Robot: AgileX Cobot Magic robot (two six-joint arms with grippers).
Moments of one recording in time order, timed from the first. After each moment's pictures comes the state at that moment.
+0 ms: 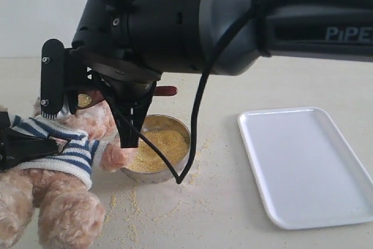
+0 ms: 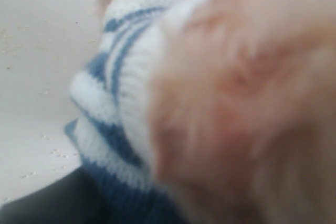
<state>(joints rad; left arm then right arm) 0.30 1.47 -0.37 -1.59 0.94 1.20 1.07 1.93 -1.59 -0.64 0.83 -0.30</state>
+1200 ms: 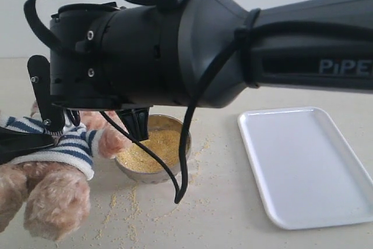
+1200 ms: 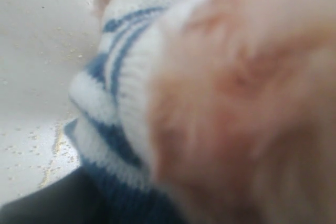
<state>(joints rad) 0.42 1.65 -0.37 -1.61 1.18 1.27 1.15 1.93 -1.56 -0.97 0.89 -0.24</state>
